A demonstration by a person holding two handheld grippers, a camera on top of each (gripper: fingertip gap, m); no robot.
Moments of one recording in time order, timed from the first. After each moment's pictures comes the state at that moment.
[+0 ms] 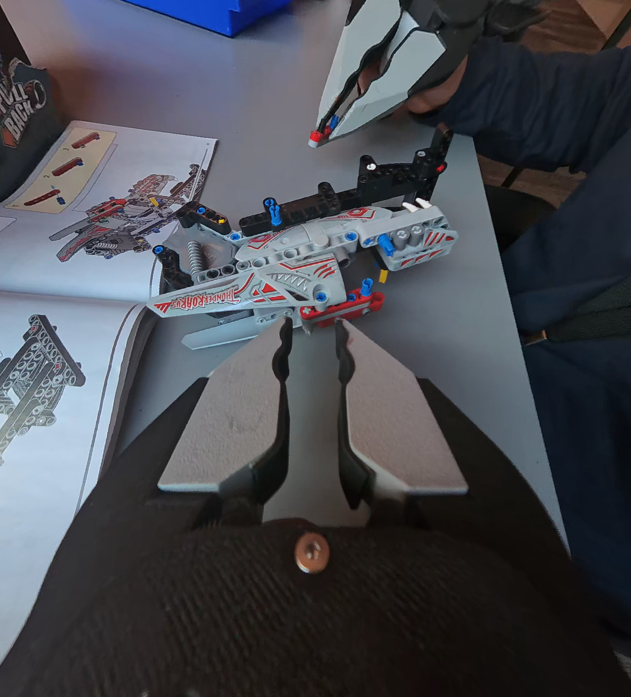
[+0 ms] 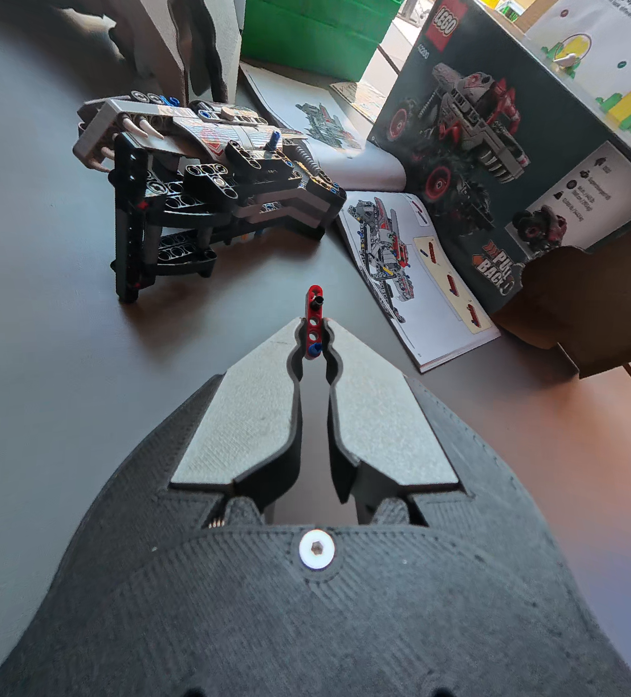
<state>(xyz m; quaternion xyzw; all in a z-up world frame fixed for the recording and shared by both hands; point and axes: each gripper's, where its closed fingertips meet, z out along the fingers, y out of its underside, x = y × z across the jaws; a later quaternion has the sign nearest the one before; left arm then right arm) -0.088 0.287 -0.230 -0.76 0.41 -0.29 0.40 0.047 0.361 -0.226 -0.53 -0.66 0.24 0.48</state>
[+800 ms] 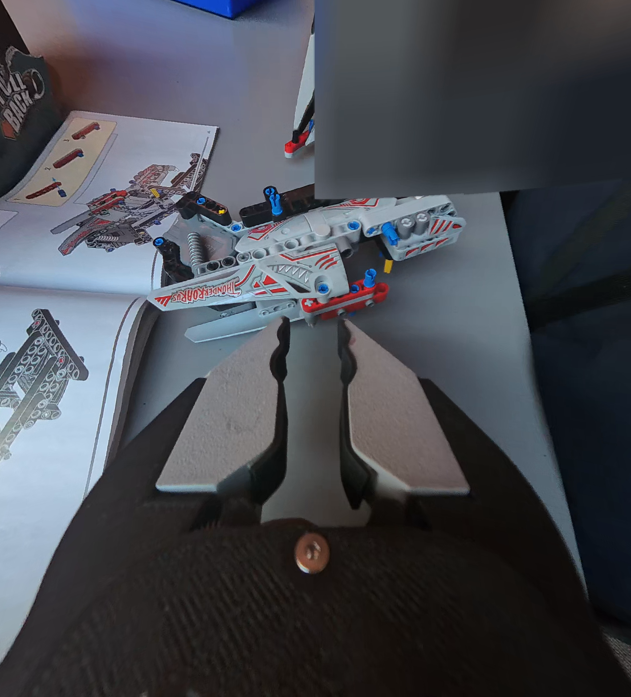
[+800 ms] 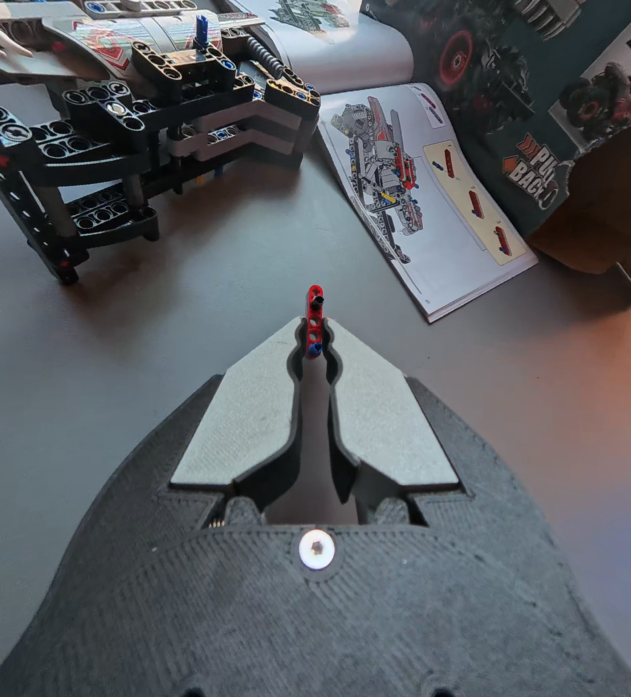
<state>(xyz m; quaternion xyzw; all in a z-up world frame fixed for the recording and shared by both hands) -0.091 0.286 -0.234 -0.77 0.42 -0.28 0.40 0.052 0.385 -0.253 -0.61 -0.65 0.22 0.39</state>
